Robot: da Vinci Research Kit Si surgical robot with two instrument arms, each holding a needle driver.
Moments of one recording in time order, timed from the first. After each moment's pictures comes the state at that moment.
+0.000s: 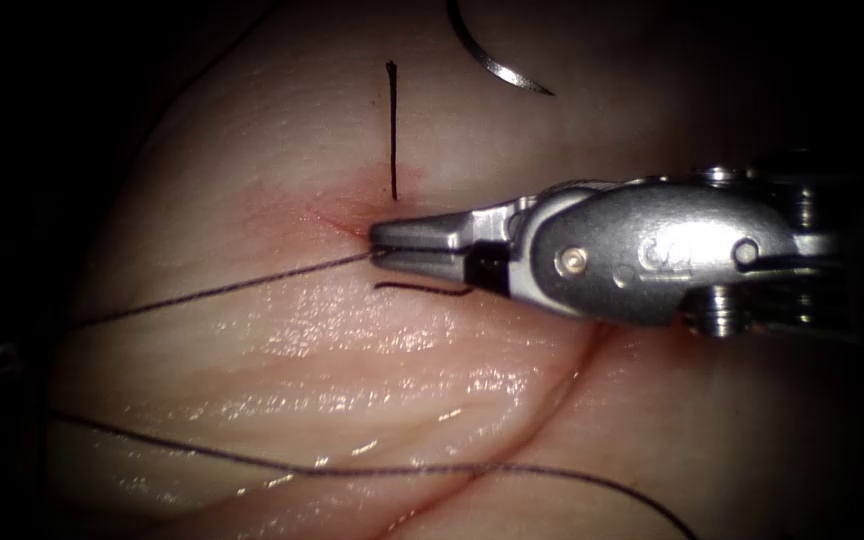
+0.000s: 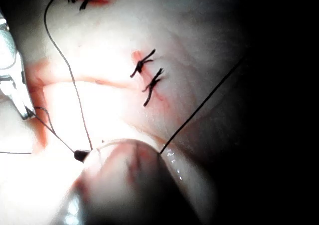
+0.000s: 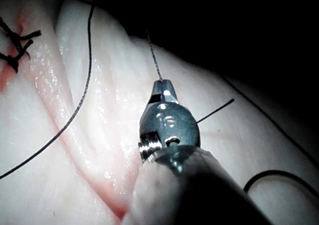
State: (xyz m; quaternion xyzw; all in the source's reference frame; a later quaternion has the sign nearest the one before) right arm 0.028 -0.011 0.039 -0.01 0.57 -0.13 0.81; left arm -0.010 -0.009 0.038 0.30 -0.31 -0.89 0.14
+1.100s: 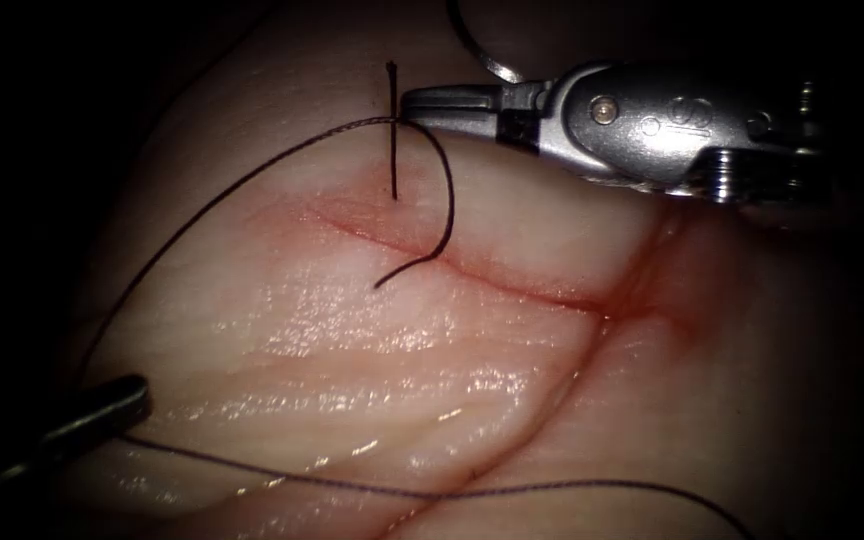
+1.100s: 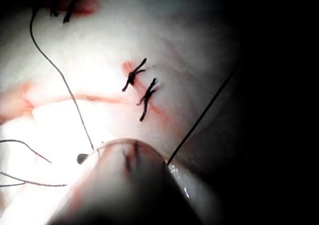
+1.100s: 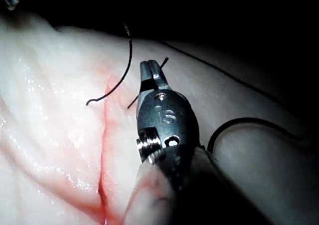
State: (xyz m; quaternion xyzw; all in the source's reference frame) right arm 0.029 -0.005 0.044 0.05 0.64 -0.03 0.77; left arm -0.015 -0.010 0.042 0.32 -0.28 -0.88 0.21
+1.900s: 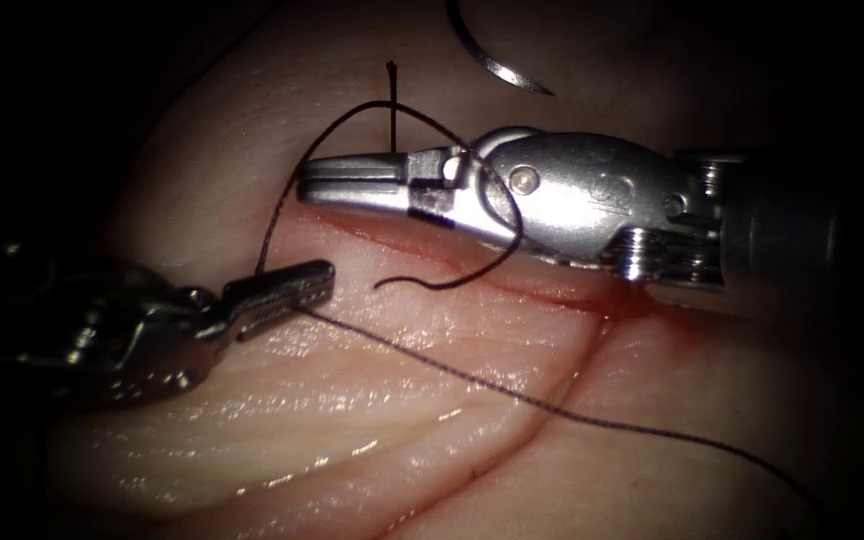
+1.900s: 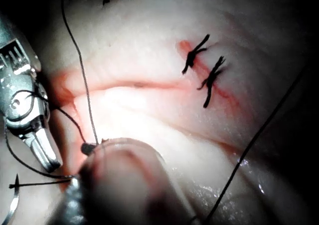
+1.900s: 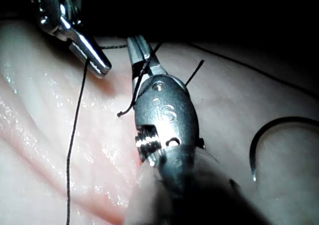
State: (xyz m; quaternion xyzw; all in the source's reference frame) right arm 0.032 -0.008 0.042 0.07 0.71 -0.02 0.70; left arm -0.023 -0.005 0.048 0.37 -0.24 -0.87 0.22
